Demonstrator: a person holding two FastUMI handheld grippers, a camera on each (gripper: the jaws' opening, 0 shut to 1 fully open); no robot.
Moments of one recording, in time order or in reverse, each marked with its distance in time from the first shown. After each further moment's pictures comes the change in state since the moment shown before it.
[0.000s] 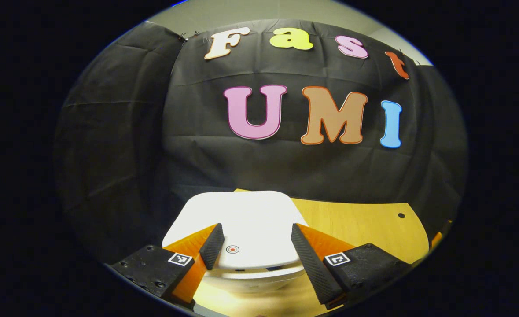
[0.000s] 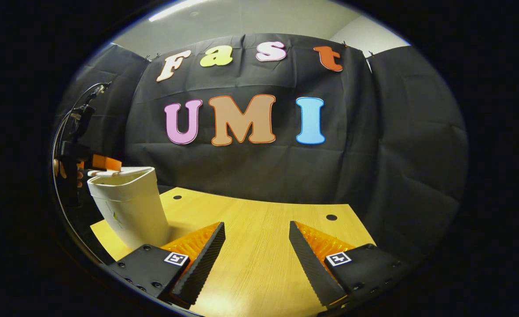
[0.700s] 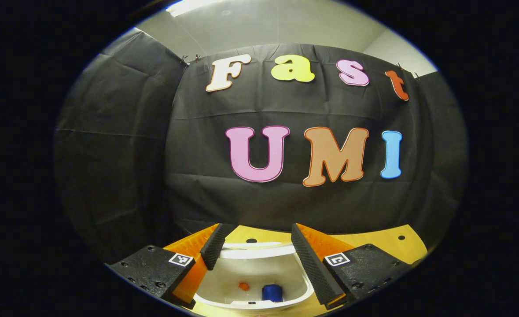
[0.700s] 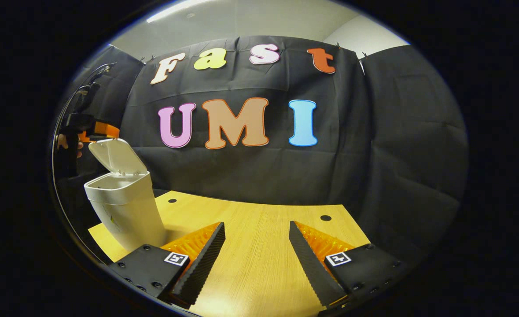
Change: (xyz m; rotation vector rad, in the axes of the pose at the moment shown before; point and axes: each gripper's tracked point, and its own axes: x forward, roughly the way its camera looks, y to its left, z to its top) left arm -0.013 0.008 0.121 0.046 -0.262 0.006; right arm -0.008 -0.006 0.002 0.033 -0.019 -0.033
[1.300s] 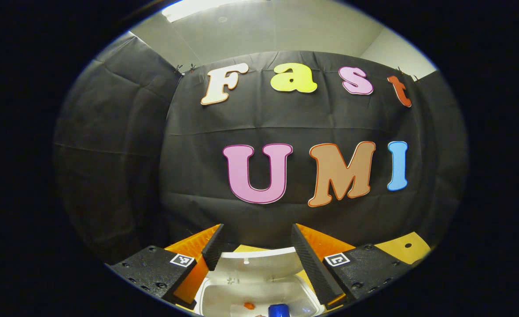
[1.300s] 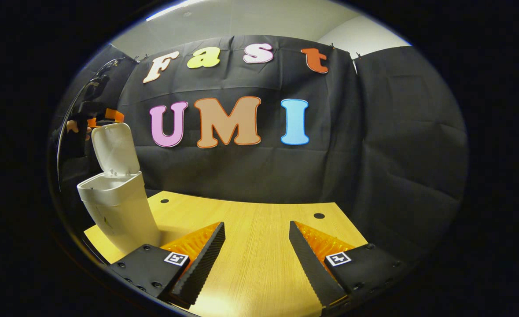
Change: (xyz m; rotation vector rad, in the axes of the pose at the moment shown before) left arm 0.055 0.012 0.054 0.020 -0.103 -0.011; right arm 0.000 0.003 -0.002 0.009 0.001 -0.057
